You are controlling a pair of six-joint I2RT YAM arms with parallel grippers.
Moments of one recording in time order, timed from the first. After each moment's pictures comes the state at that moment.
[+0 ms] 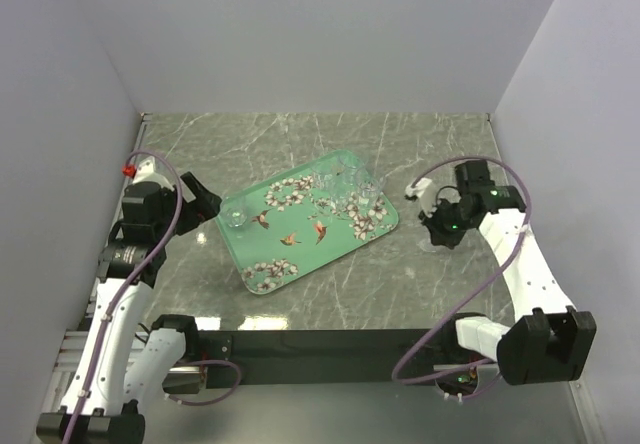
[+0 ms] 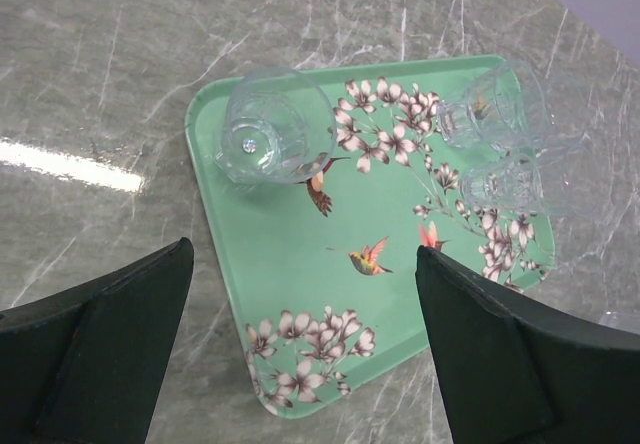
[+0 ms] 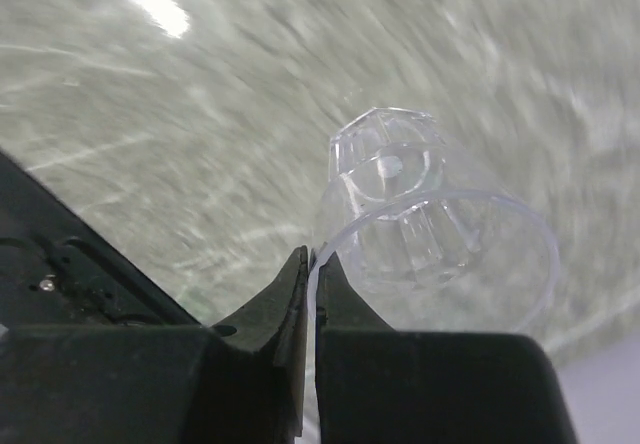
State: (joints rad) left arm -0.06 0.75 0.84 -0.60 0.04 -0.56; right arm 0.01 1.16 1.03 -1.13 -0.32 -0.83
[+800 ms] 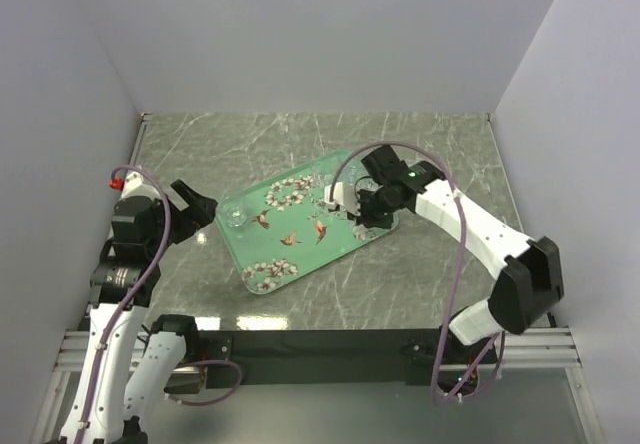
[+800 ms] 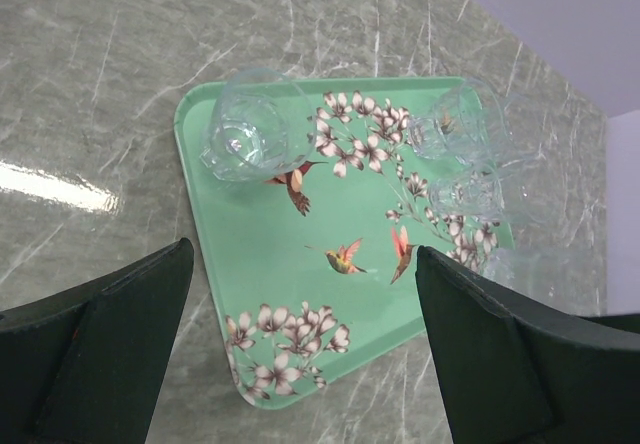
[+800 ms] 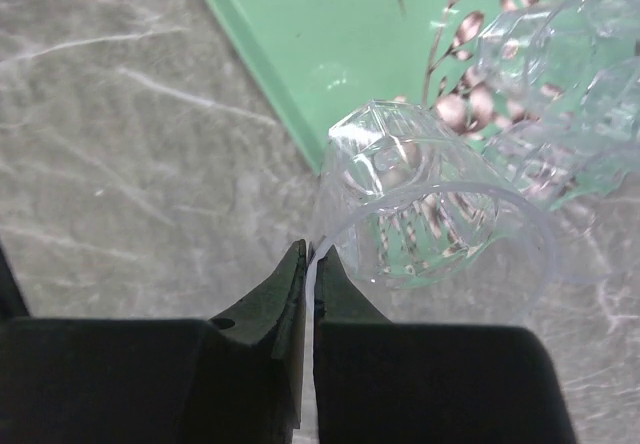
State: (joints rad) left arm -0.06 0.61 0.83 -0.65 0.03 -0.63; right arm 0.57 1.45 1.25 -0.98 -0.30 -0.94
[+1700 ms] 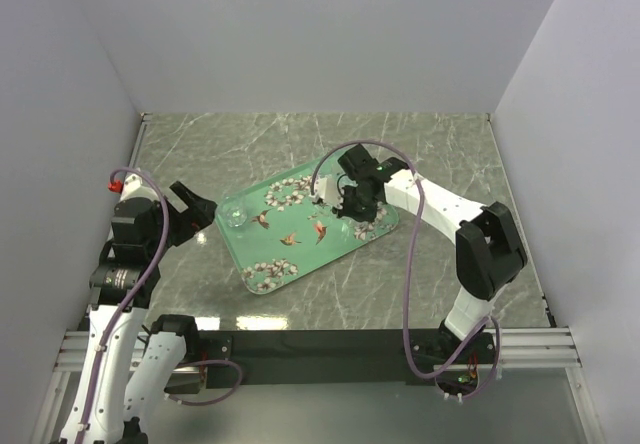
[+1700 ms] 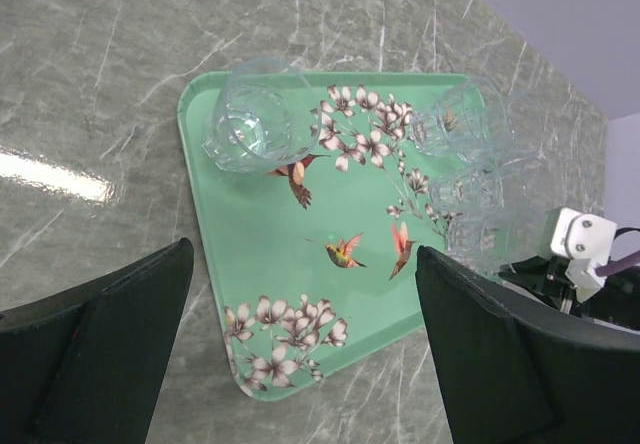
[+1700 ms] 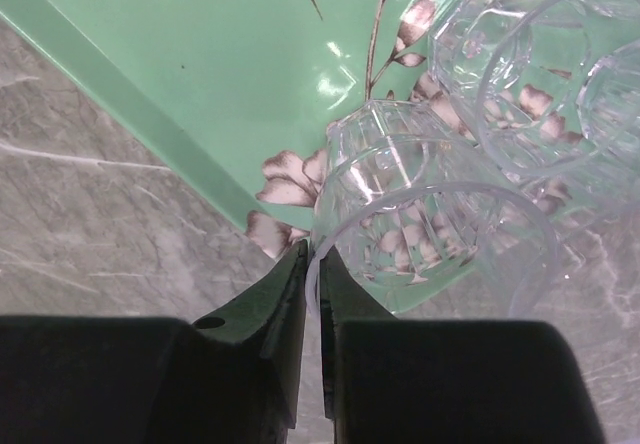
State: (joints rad) left arm -0.06 0.60 0.83 -0.68 0.02 -0.65; right arm 0.61 1.72 1.33 -0.83 -0.13 -0.83
